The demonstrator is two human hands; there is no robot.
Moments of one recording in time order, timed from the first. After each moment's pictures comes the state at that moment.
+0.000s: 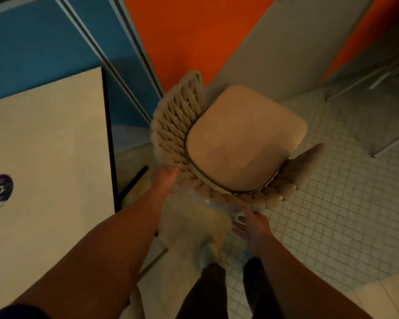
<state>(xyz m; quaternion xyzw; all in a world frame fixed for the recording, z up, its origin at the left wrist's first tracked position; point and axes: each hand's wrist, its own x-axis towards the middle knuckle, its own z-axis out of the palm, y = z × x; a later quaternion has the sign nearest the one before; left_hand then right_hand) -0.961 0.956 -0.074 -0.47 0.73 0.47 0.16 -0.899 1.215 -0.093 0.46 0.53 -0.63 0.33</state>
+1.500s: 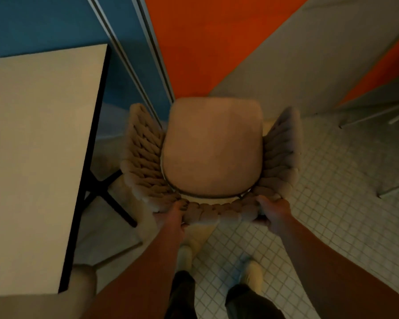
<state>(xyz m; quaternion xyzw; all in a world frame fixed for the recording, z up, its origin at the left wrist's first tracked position) -0.895 1.096 -0.182 -0.62 0.38 0.68 -0.02 -1.016 1.321 -0.118 0.36 0.67 -0.55 0.34</state>
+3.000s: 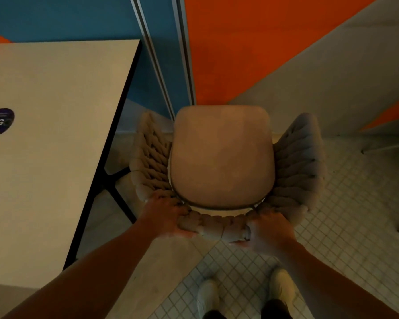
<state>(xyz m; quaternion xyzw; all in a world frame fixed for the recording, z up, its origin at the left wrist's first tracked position) -0.878 1.012 -0.146 -0.01 0.97 0.00 0.25 -1.007 1.291 -0.144 -0.46 0.88 0.02 0.14</state>
